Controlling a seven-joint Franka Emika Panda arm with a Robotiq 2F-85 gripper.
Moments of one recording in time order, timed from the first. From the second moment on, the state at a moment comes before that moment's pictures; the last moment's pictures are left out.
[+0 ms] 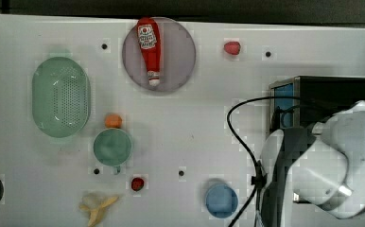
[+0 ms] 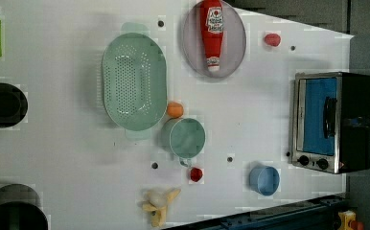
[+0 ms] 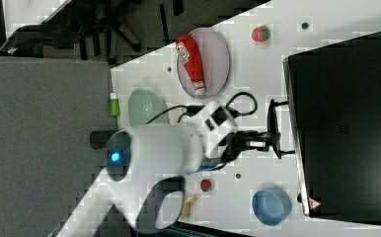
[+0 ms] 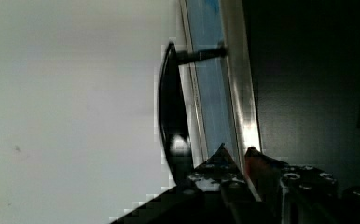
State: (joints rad) arm -0.06 0.10 -0.48 -2.12 -0.05 0.64 -1.14
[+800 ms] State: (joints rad) arm -0.07 0.14 -0.46 -2.23 -0.04 0.83 -1.16
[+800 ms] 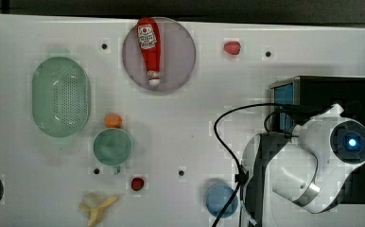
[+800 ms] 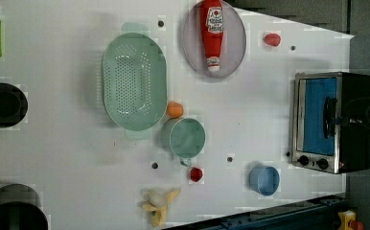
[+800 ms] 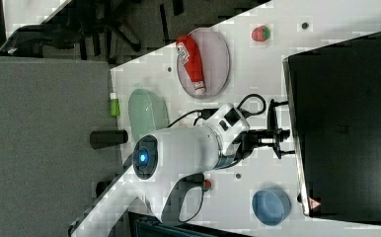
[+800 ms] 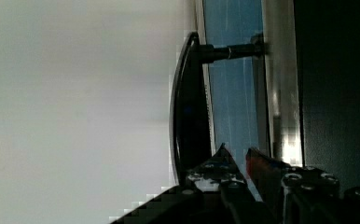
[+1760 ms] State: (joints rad) arm 0.00 0.15 -0.39 -2.27 -0.46 0.86 -0.85
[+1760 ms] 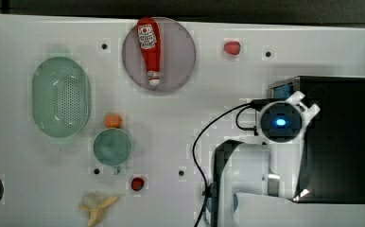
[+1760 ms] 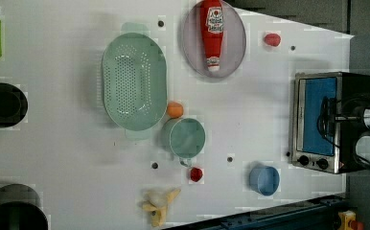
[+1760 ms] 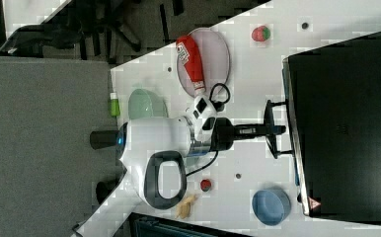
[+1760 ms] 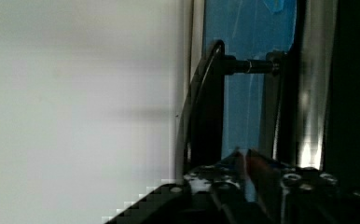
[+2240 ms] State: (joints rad) arm 0.04 0.20 -0.29 -2.29 -0.63 0.85 -0.62
